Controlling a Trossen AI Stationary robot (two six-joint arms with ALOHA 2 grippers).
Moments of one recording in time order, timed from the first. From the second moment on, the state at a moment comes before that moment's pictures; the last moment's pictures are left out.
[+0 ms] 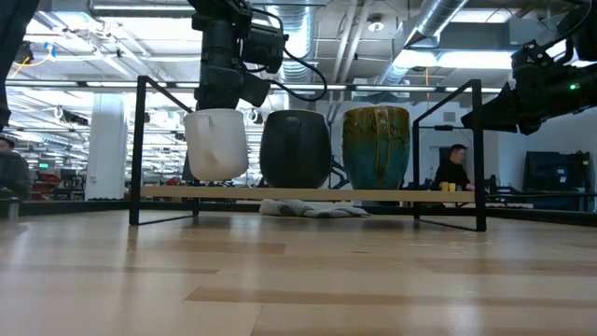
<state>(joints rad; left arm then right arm) 0.37 1.77 1.47 -1.23 0.04 0.00 -0.31 0.01 0.10 -0.28 0.23 -0.01</state>
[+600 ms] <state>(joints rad) 0.37 1.77 1.47 -1.24 0.04 -0.02 -0.31 0.01 0.10 -0.28 0.23 -0.01</state>
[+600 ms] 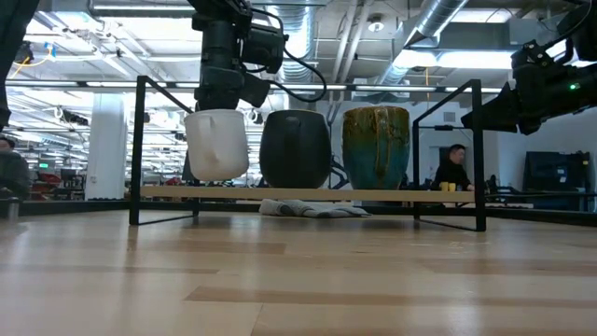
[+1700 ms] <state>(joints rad) 0.37 1.77 1.46 -1.23 0.02 -0.04 -0.31 0.01 0.10 -0.28 0.23 -0.01</state>
